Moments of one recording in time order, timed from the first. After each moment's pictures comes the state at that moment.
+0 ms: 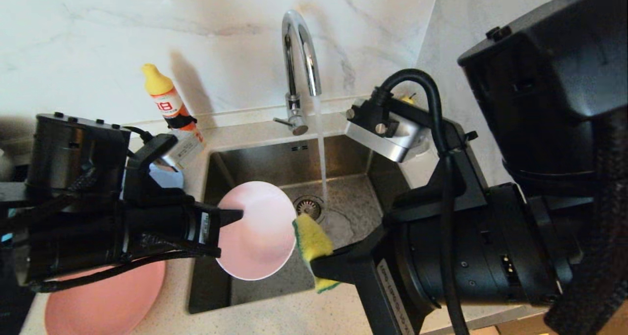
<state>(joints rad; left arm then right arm) -0.50 1.41 -0.86 -0.07 -0.05 -0.11 1.07 1.61 -1.51 0.43 0.04 0.35</state>
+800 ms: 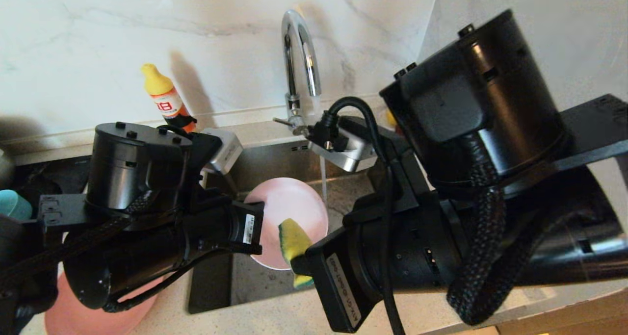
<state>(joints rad) -0.71 1.48 -0.87 -0.19 0.31 -0.11 1.05 1.71 -1.56 0.42 0.04 0.36</state>
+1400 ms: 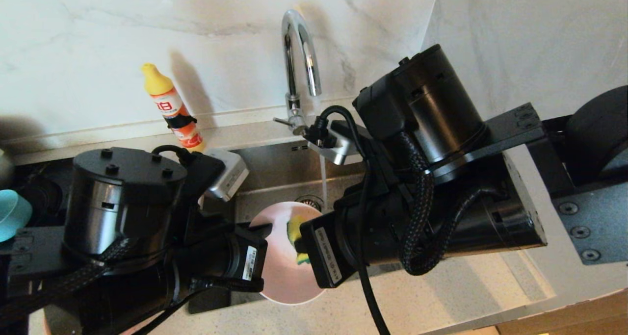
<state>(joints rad) -0.81 1.43 -0.79 -0.19 0.31 -0.11 0.98 1.78 -1.61 0.42 0.04 0.36</state>
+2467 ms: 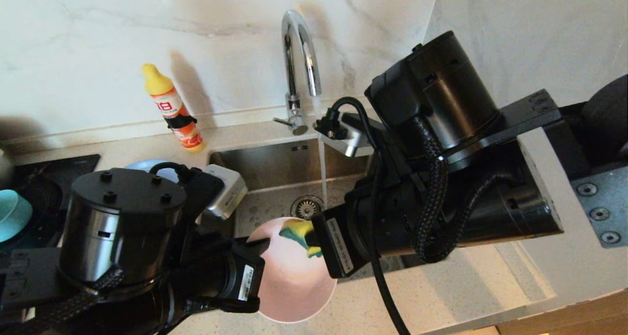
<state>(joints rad) -0.84 1.41 -0.74 -0.19 0.33 -0.13 0.97 1.76 -1.62 0.47 0.03 0.36</state>
